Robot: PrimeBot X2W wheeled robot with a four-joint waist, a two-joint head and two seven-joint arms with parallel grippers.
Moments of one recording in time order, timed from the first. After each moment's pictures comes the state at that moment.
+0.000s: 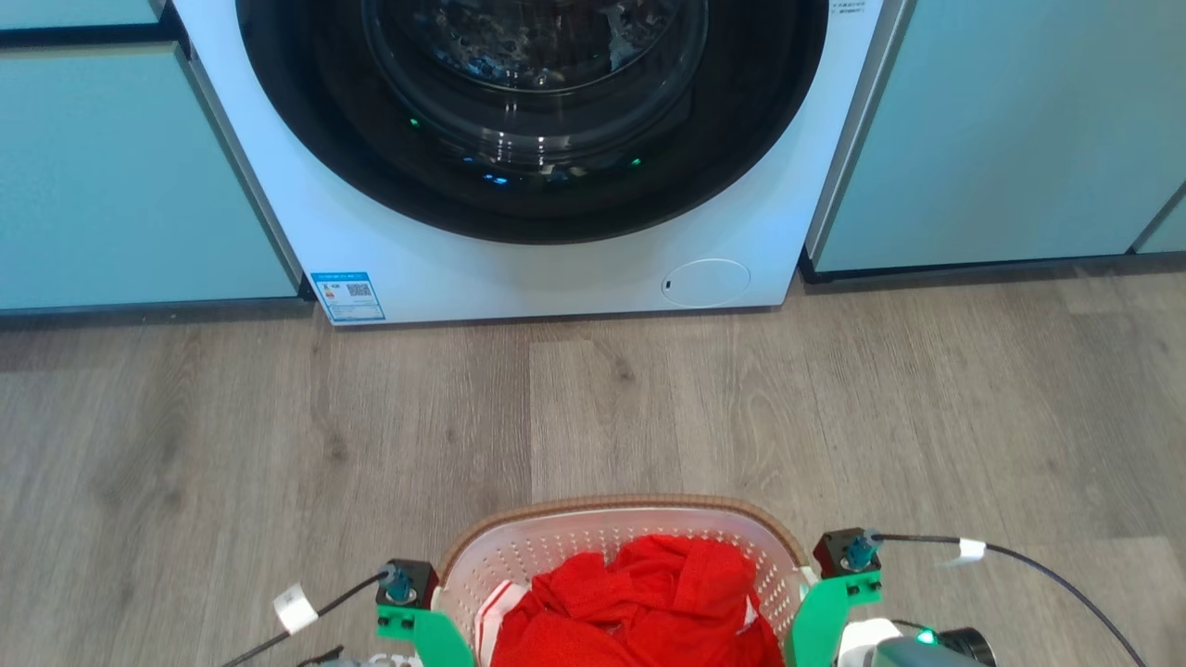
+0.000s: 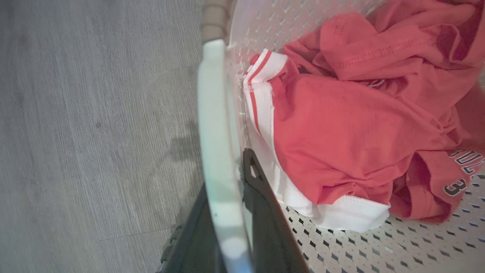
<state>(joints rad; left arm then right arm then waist) -0.41 0.03 -1.18 1.25 -1.04 0.01 0.01 -0.47 -0.07 1.15 1.19 1.10 0.12 0.04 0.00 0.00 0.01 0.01</state>
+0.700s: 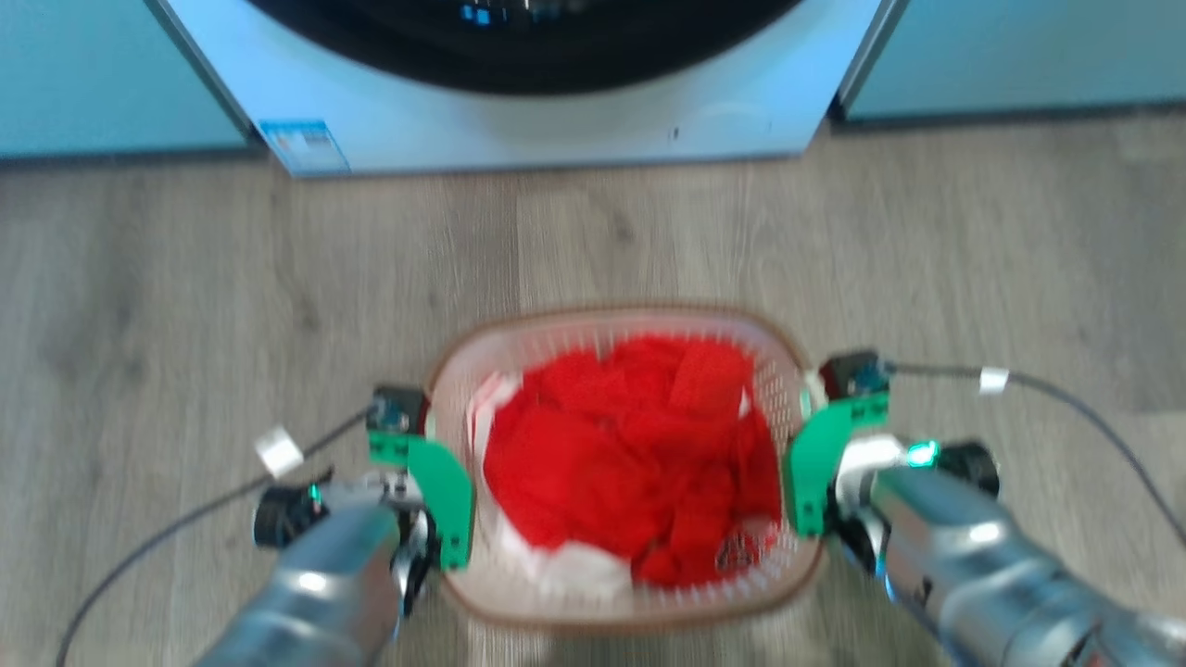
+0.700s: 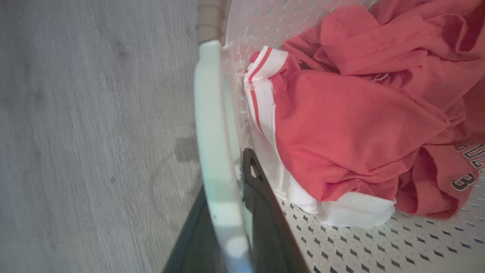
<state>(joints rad) -0.66 0.03 -1.19 1.25 -1.04 0.05 -0.05 -0.74 -0.07 1.17 1.23 1.10 0.12 -0.03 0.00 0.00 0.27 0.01</state>
